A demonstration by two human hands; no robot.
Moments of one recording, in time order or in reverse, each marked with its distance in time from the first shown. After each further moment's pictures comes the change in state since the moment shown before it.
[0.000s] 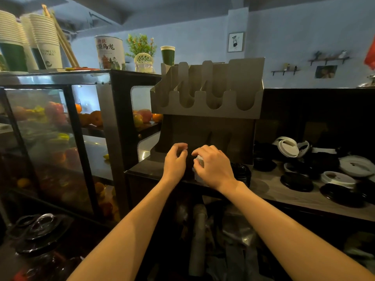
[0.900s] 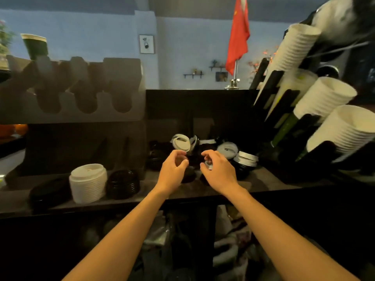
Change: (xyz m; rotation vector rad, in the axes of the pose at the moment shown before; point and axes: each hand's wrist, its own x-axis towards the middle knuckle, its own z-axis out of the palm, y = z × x) left_hand -0.088 0.101 0.271 -0.113 -0.526 0.082; right_hand -0.149 0.206 -0.182 -0.175 0.054 0.653
